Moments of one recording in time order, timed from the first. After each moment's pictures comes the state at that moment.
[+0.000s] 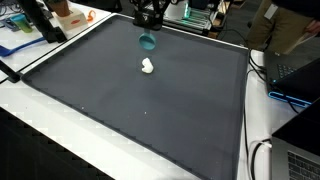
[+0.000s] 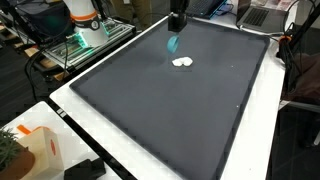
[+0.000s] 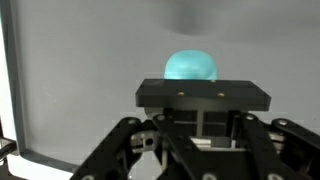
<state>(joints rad) 0.07 -0.01 0.15 -2.22 -0.24 2.20 0.19</state>
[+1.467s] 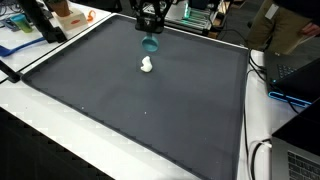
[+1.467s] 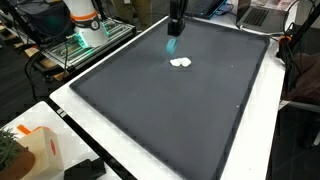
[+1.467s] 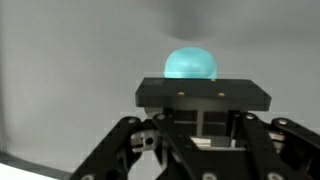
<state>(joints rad) 0.09 -0.01 0.12 -2.25 -0.18 2.23 0.09</state>
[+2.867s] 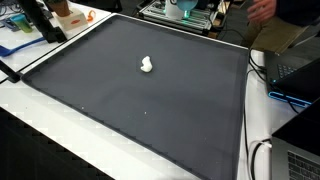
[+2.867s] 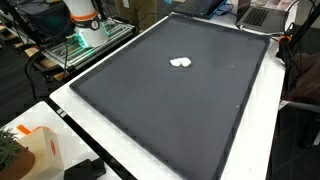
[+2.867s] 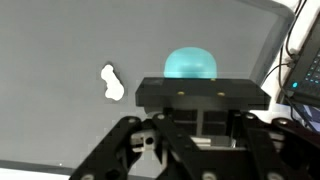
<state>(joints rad) 0.16 -0.33 0.12 -2.20 0.16 1.88 -0.08</state>
